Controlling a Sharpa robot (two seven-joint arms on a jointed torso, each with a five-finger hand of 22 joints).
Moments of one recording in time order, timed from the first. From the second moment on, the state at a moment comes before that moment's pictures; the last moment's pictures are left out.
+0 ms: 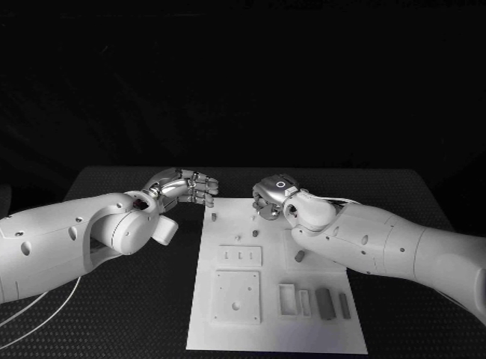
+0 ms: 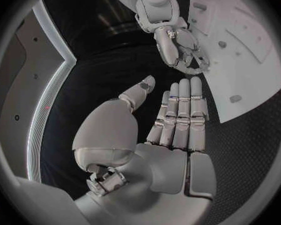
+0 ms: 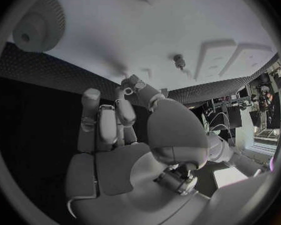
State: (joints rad) left arm 1.31 -0.84 -0.14 1.46 -0.17 -0.23 0.19; left_hand 1.10 -0.09 0.51 -0.28 0.05 0.81 0.18 0.32 0.49 1.13 0.13 0.15 0.14 1.04 0.08 0.37 0.76 0.03 0.99 -0.02 0.26 0.75; right arm 1.23 -0.36 -0.19 0.98 -1.84 -0.44 -0.22; right_hand 1.08 -0.05 0.56 -0.29 0.07 0.97 0.10 0.33 0.50 1.31 -0.01 1.19 1.24 1.33 -0.11 1.51 1.22 0.25 1.14 -0.03 0.95 1.31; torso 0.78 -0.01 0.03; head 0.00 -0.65
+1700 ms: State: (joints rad) left arm 1.32 -0.86 -0.14 1.45 -0.17 -0.23 0.20; left_hand 1.10 -0.09 0.51 -0.28 0.05 0.81 0.19 0.32 0.49 1.13 0.13 0.15 0.14 1.04 0.08 0.36 0.77 0.04 0.99 -0.02 0.26 0.75; right arm 1.31 -0.58 -0.15 1.22 -1.65 -0.43 -0.15; right_hand 1.05 -0.12 0.57 -0.27 0.07 0.88 0.15 0.26 0.47 1.29 0.03 1.14 1.22 1.30 -0.08 1.50 1.18 0.25 1.14 -0.03 0.95 1.31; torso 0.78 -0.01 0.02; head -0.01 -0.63
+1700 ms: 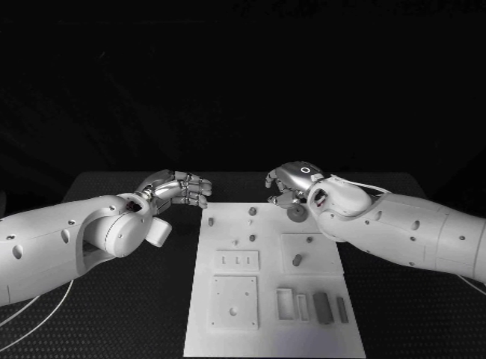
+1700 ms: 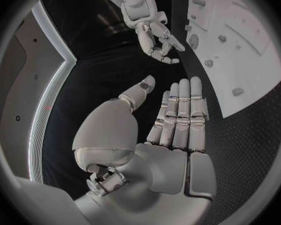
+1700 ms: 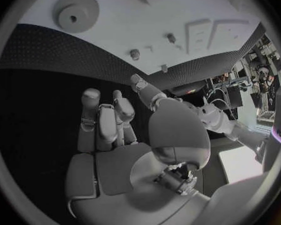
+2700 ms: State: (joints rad) left arm 1.32 -0.86 -0.14 1.43 -0.17 -0.21 0.21; left_hand 1.09 -0.09 0.51 -0.28 0.05 0.81 0.19 0.32 0.49 1.13 0.13 0.14 0.15 1.04 0.08 0.36 0.77 0.04 0.99 -0.02 0.26 0.75; right arm 1.28 -0.63 -0.14 1.06 -1.48 -0.22 -0.03; right_hand 1.02 -0.17 0.58 -0.22 0.07 0.79 0.17 0.21 0.44 1.26 0.06 1.15 1.22 1.28 -0.05 1.50 1.16 0.23 1.14 -0.03 0.94 1.31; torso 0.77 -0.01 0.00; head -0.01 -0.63
